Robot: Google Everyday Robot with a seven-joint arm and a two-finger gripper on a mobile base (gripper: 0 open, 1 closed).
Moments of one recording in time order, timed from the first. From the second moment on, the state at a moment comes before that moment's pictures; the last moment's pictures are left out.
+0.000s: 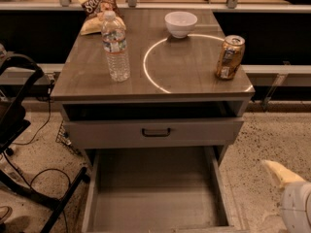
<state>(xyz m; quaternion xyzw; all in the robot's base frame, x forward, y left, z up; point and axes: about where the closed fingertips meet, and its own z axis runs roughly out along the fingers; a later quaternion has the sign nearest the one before) 0.291 -0.244 0.762 -0.65 0.73 -0.09 0.17</state>
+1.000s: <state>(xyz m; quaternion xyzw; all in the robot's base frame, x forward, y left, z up) 0.201 -0.306 0.539 -0.69 0.71 -0.09 0.11</state>
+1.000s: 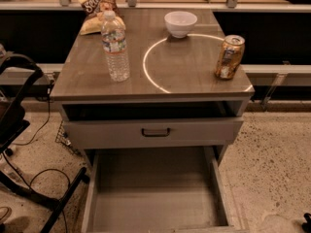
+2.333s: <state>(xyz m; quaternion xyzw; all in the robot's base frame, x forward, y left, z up) 0.229 -0.287 0.447 -0.72 0.69 -0.03 0.11</state>
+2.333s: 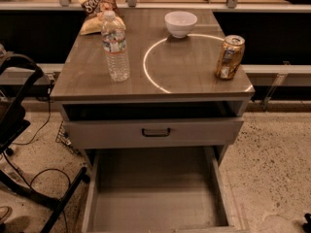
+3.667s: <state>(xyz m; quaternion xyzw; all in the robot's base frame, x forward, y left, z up) 0.277 -0.221 0.351 -0.72 0.68 0.01 0.14</state>
